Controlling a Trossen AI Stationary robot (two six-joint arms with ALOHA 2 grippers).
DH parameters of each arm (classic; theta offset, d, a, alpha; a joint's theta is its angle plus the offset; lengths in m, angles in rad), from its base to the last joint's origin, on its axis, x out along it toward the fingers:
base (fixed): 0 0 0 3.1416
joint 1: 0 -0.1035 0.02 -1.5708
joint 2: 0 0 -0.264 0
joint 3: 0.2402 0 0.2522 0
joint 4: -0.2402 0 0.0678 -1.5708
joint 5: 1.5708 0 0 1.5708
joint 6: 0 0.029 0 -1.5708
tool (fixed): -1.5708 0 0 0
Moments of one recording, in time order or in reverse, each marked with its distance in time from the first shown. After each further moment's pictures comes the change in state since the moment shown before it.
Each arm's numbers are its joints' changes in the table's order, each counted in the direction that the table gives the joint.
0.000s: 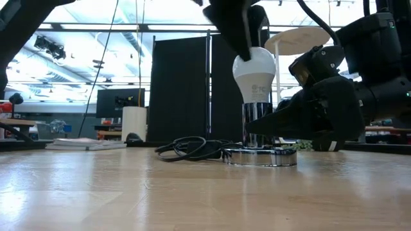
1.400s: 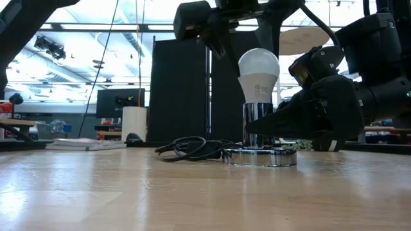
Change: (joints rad) left arm 0.000 -0.039 0.001 0.015 0.058 0.832; right arm -0.001 -0.001 -0.001 -0.005 -0.003 0.026
